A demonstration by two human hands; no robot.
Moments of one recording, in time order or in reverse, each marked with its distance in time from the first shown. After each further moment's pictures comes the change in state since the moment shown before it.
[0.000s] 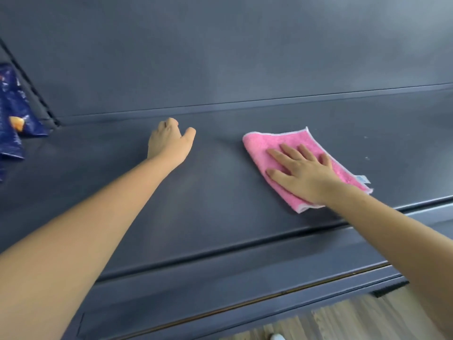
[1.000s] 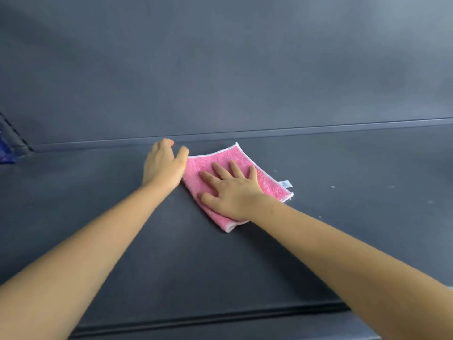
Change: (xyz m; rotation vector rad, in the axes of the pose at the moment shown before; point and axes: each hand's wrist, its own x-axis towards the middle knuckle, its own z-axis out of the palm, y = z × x) left_hand 0.008 0.107 0.058 -0.045 0.146 -0.122; right_hand 0.092 0.024 -0.008 0.010 -0.060 -0.460
